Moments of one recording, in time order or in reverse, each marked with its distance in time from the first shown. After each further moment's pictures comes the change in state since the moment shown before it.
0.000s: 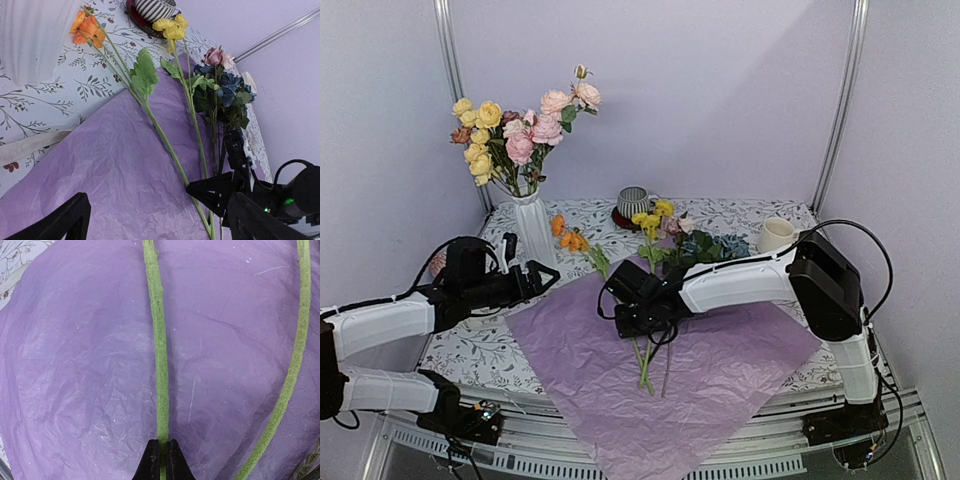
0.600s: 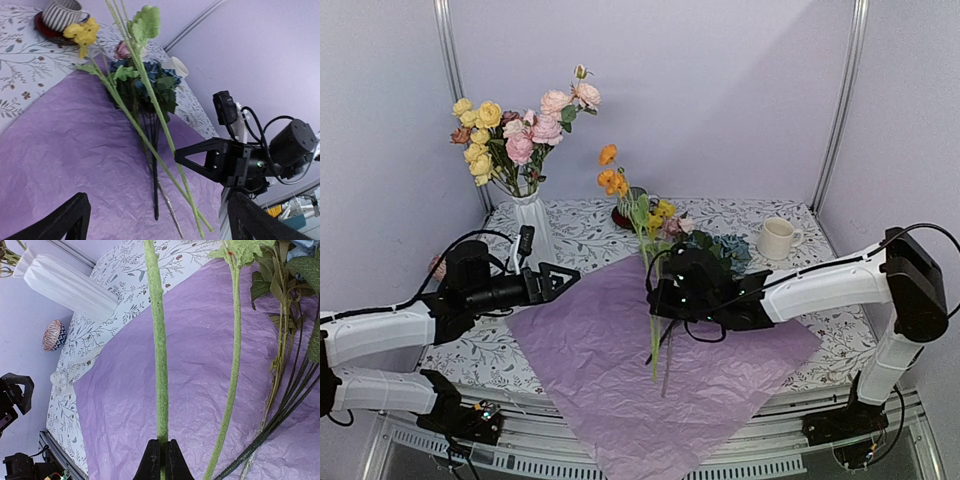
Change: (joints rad) left arm -0.164 -0.040 -0.031 0.222 0.096 -0.039; right arm -0.035 -0.452 -0.533 0.513 0.043 0.185
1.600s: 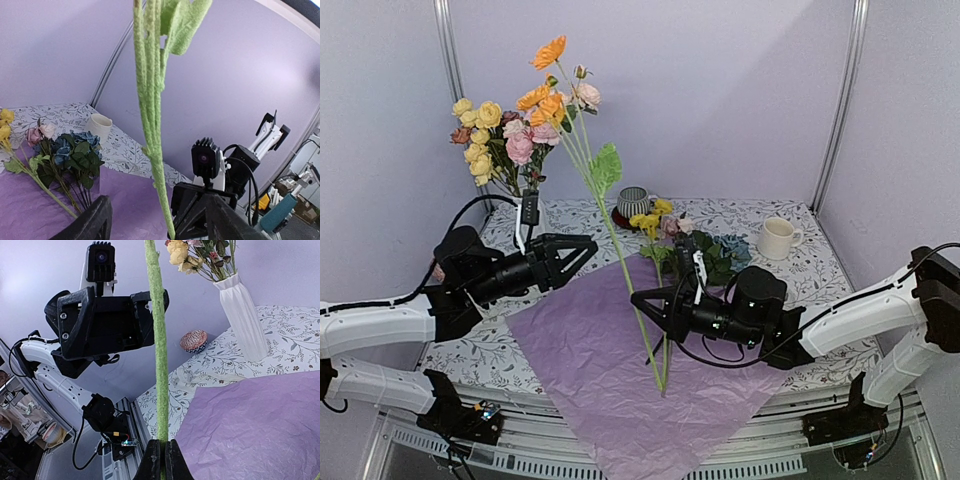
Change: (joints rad) left arm -0.242 0.020 0.119 0.319 -0.060 0.100; right arm 0.089 -0.216 -0.391 0.832 -0.316 -0.405
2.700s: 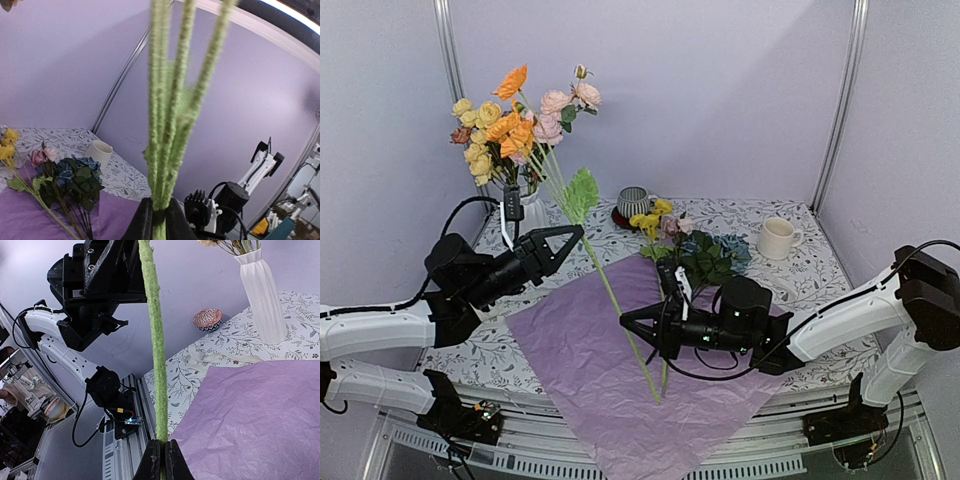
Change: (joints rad) left arm -0.002 -0.017 -0.051 0.174 -0.097 -0.059; right arm 0.028 0.079 0.014 0.007 -0.096 -0.050
